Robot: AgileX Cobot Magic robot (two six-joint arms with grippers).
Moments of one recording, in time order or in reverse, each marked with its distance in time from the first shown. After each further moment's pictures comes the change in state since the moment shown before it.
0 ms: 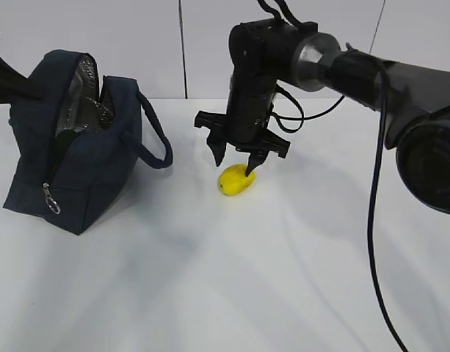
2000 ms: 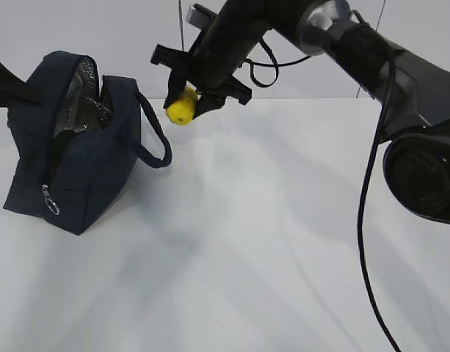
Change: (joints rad) left arm 0.000 0.000 0.000 0.037 -0.010 0.000; right arm 0.000 0.054 -0.362 0.290 0.014 -0.375
